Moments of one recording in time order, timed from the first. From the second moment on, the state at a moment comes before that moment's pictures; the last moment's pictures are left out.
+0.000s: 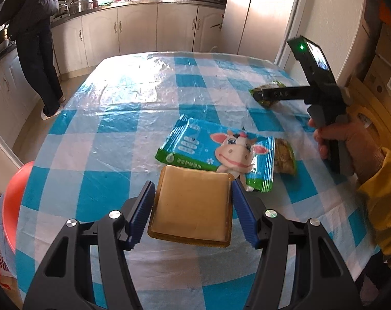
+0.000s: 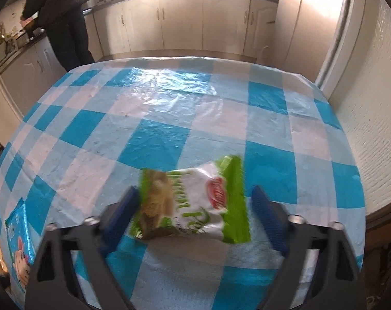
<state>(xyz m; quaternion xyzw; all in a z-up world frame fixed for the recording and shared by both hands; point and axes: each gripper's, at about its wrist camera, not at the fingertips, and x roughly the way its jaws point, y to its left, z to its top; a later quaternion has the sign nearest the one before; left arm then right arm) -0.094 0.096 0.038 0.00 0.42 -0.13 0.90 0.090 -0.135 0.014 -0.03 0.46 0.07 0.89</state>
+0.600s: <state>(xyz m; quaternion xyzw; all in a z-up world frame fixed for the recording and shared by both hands) -0.103 0.106 0.044 -0.02 0.41 -0.13 0.90 0.047 -0.139 0.024 0.02 0.44 0.07 0.89</state>
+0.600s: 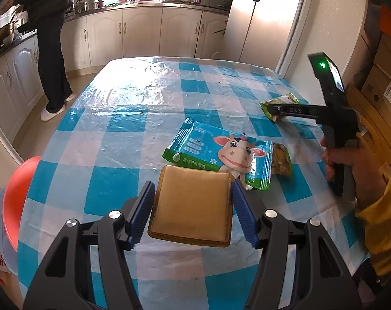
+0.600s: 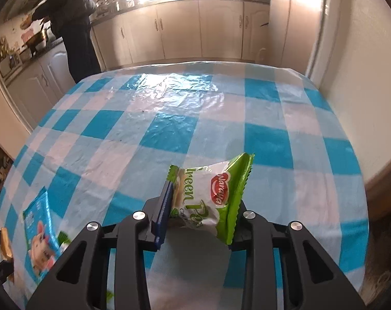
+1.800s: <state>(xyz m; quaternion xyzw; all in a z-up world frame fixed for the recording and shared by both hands) -0.129 0.113 0.061 -0.04 0.39 -0.15 0.91 -0.072 -0.099 0.075 0.11 0.41 0.17 0.89</state>
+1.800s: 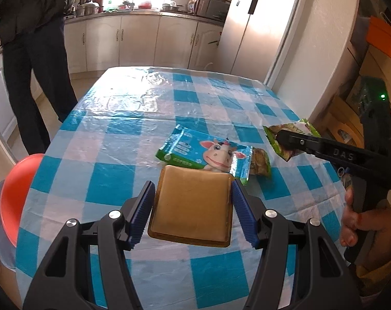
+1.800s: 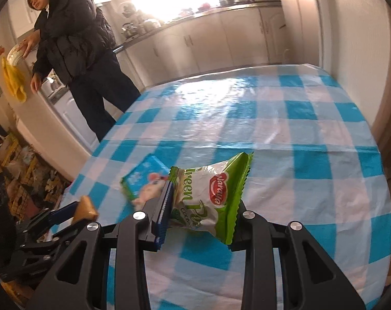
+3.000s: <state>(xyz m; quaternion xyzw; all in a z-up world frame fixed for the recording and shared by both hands) -0.128 0.315 0.067 -0.15 0.35 0.07 0.92 -0.048 0.166 0.088 -0.04 0.43 0.42 0.80</state>
